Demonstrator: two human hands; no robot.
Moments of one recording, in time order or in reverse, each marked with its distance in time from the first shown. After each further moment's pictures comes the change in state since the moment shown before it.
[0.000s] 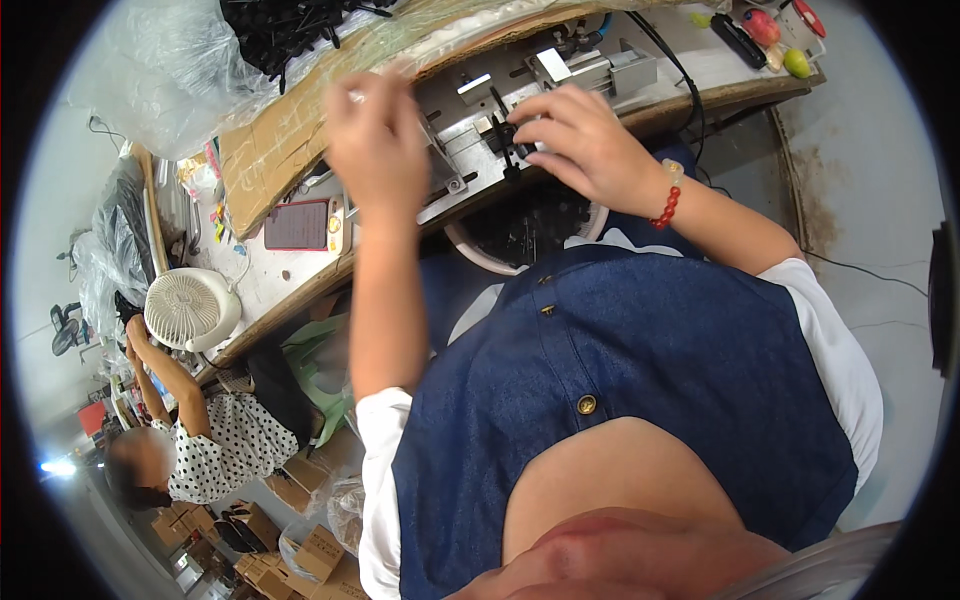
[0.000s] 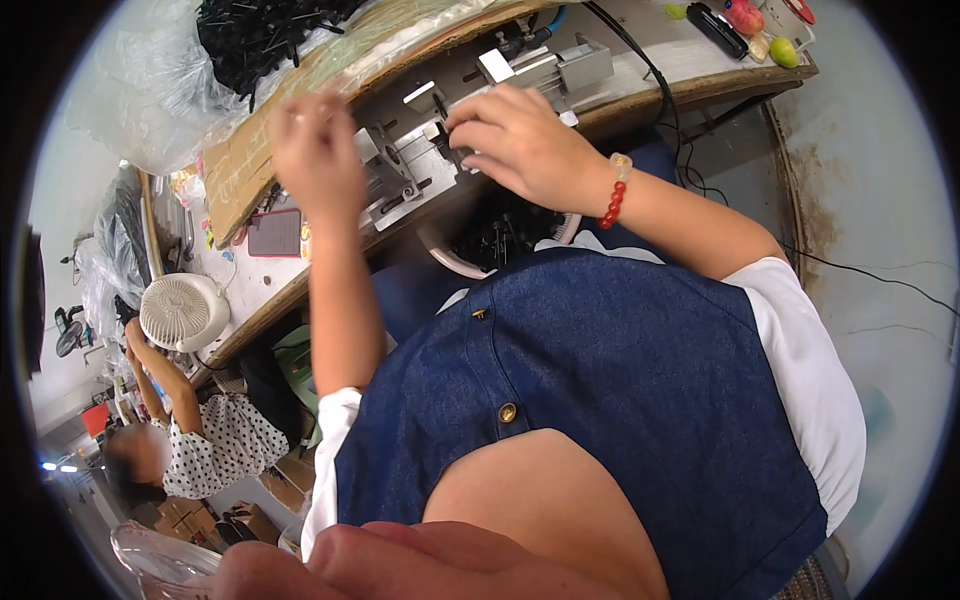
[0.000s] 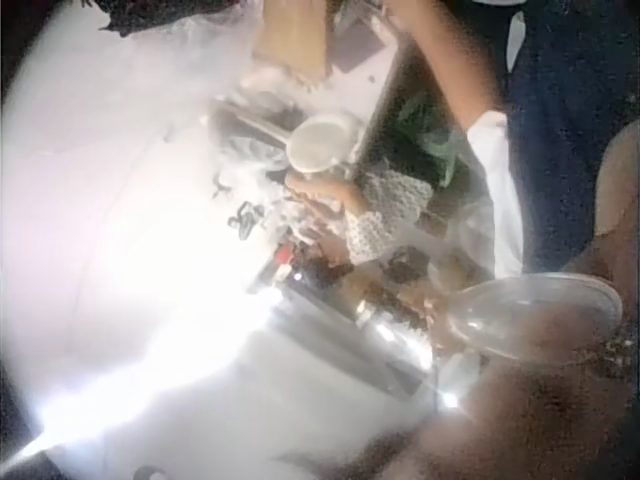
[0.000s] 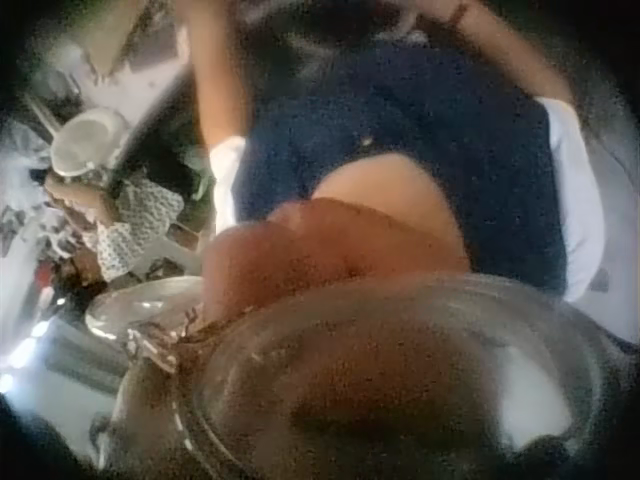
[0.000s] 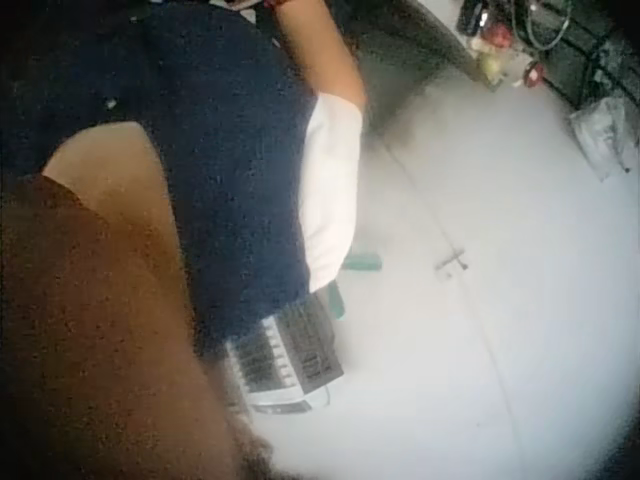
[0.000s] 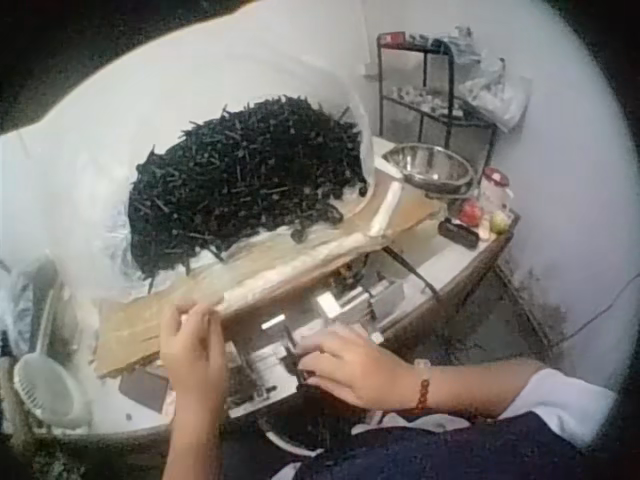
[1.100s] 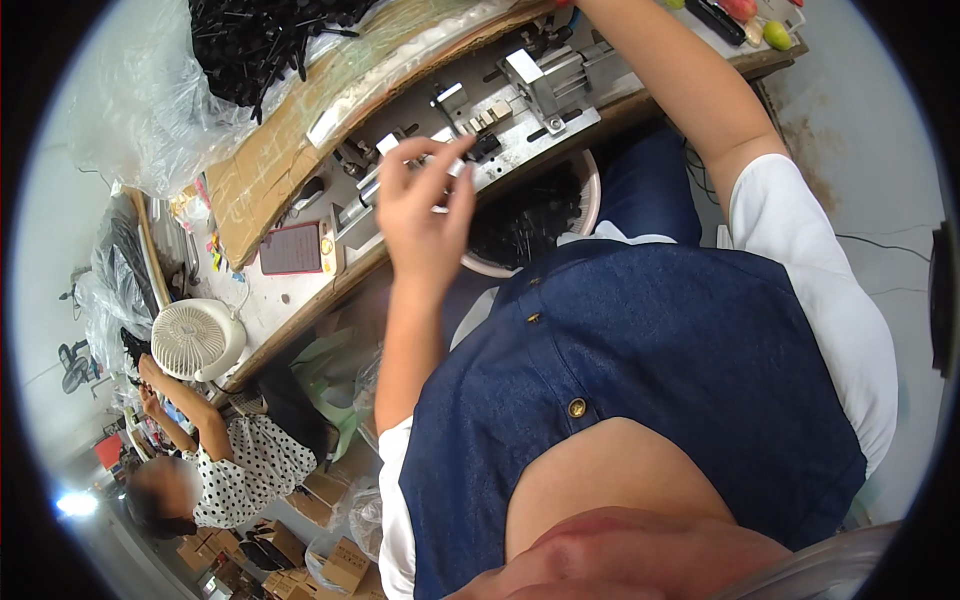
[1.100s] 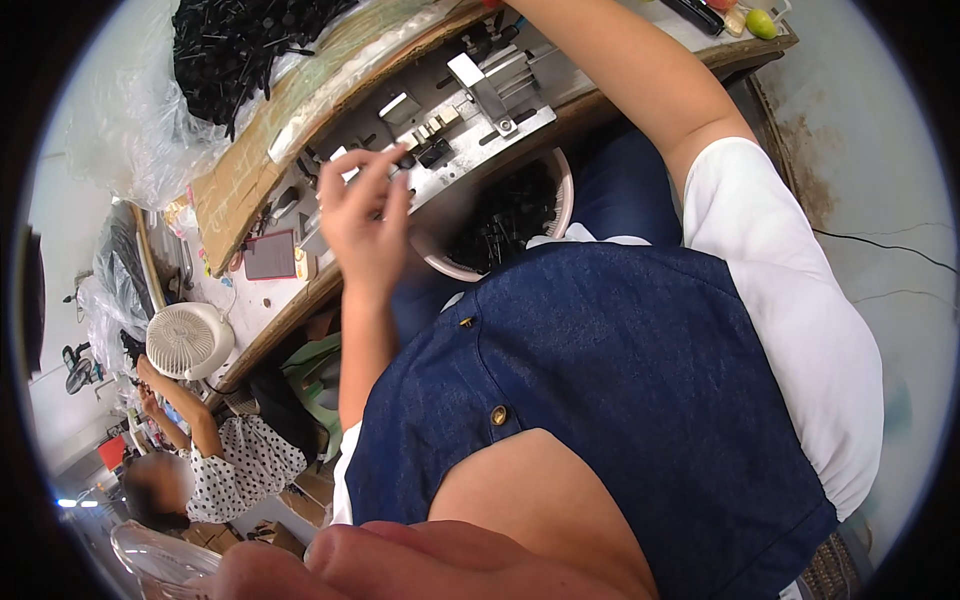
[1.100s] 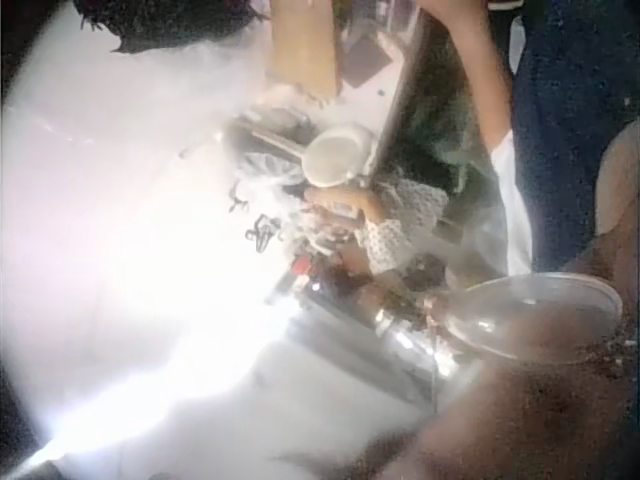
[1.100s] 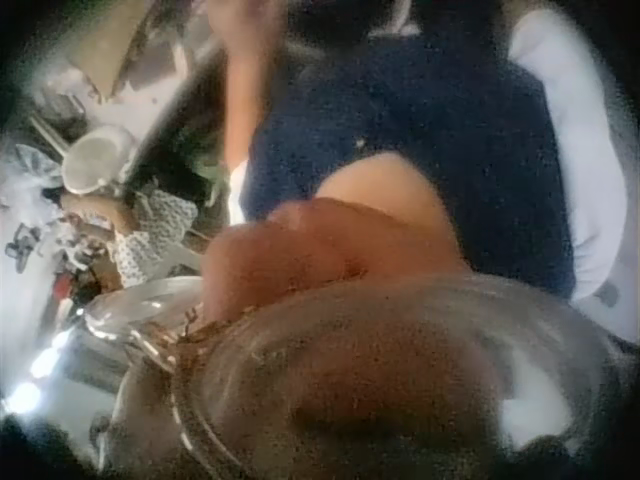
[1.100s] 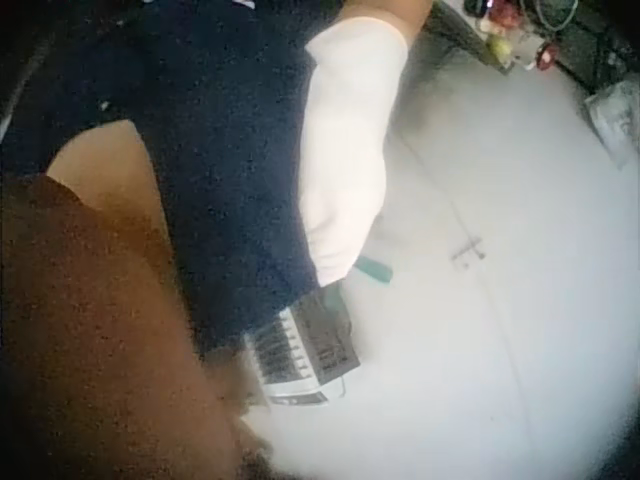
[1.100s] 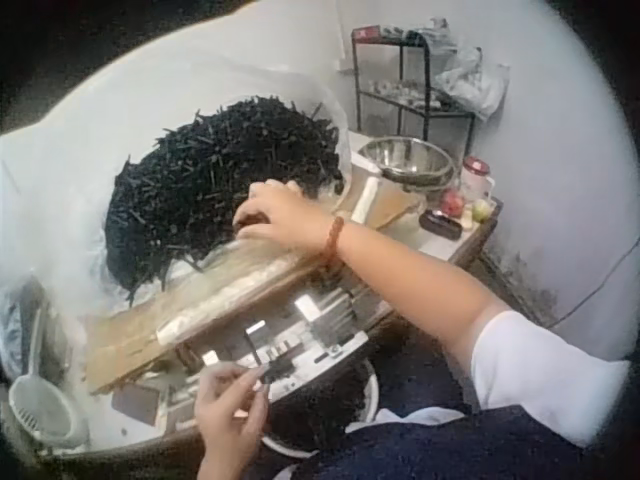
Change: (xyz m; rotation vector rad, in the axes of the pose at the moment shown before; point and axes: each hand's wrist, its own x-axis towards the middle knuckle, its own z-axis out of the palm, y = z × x) left_hand -0.052 0.041 -0.008 -0.382 -0.232 -0.110; right_hand 0.156 0.131 -0.039 -0.300 0.110 -0.067
